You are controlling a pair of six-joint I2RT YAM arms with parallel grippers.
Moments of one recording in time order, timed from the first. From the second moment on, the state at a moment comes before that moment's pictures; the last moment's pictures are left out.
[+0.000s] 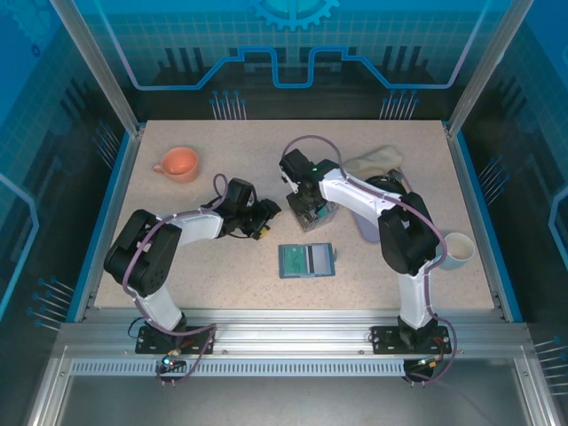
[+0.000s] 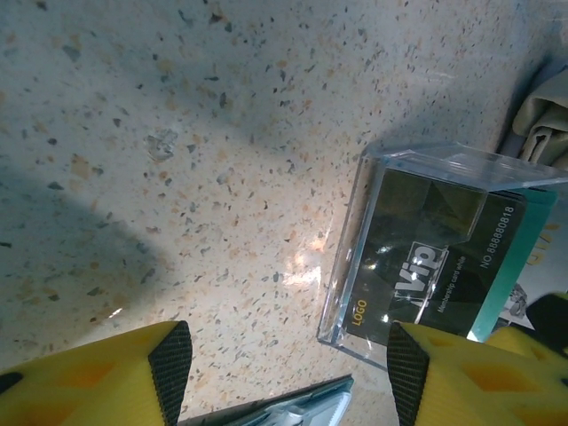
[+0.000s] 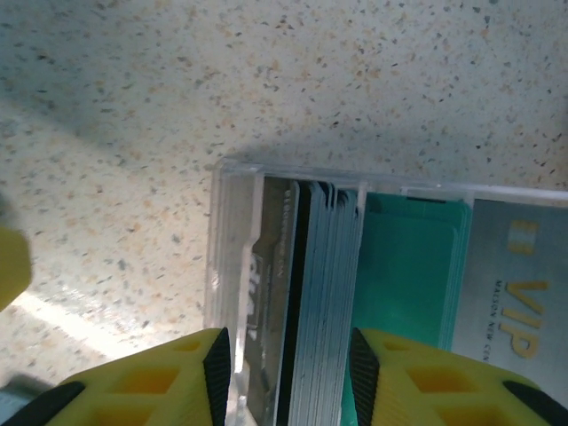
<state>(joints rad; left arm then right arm) -0.41 1.72 0.86 0.00 0.37 -1.27 0.66 2.02 1.63 -0.86 0.19 0.07</state>
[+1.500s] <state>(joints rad) -0.40 1.68 0.85 -0.01 0.37 -1.27 0.69 2.09 1.68 -0.88 0.36 0.01</state>
